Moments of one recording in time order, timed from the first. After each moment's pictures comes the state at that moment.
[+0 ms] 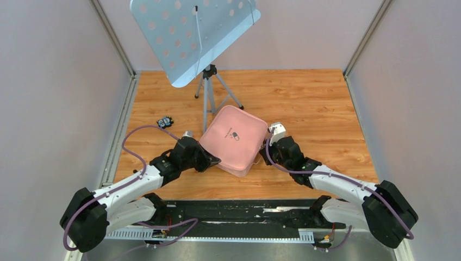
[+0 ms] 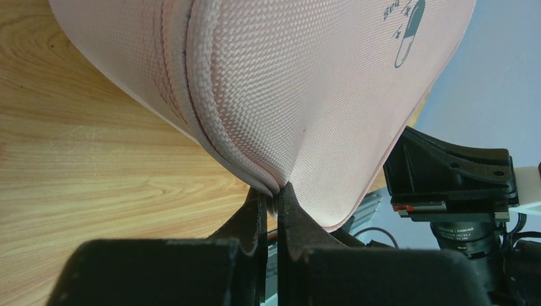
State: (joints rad) left arm -0.71 1.00 0.47 -0.17 0.05 -1.31; right arm 0.71 1.11 0.42 0.18 0.09 0.30
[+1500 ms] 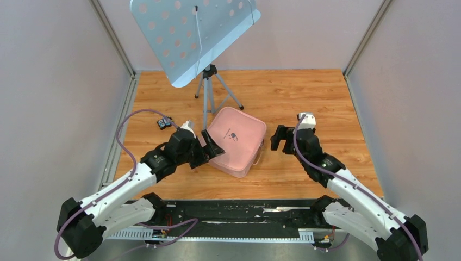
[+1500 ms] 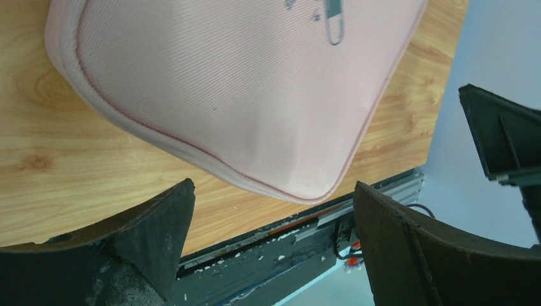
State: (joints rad) left arm -0.70 0.94 0.62 -0.37 0.04 -1.09; right arm 0.60 0.80 0.53 -0.20 0.30 0.47
